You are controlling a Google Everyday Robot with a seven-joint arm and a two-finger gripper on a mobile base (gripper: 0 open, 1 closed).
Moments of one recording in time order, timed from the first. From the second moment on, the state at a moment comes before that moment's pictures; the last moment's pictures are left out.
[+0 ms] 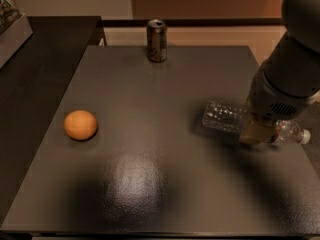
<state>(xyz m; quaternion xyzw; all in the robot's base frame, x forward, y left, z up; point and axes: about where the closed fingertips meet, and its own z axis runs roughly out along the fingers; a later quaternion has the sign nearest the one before) 0.421 -0.188 0.886 -0.59 0.80 -0.04 0.10</state>
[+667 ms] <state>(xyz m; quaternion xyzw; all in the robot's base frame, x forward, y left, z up) 0.439 -0.173 0.925 -0.70 0.68 -0.13 0.16</state>
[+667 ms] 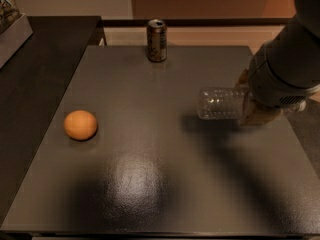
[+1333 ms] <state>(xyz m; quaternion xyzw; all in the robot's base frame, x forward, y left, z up) 0.465 -0.145 0.960 -0.78 0.54 -0.21 0.25</state>
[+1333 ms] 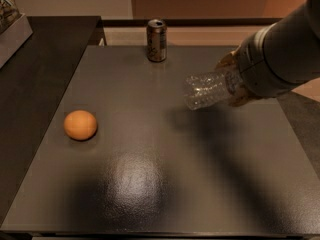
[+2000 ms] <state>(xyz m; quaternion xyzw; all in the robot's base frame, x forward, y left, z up) 0.468 -0.140 0.967 -0.80 0.50 -0.23 0.25</state>
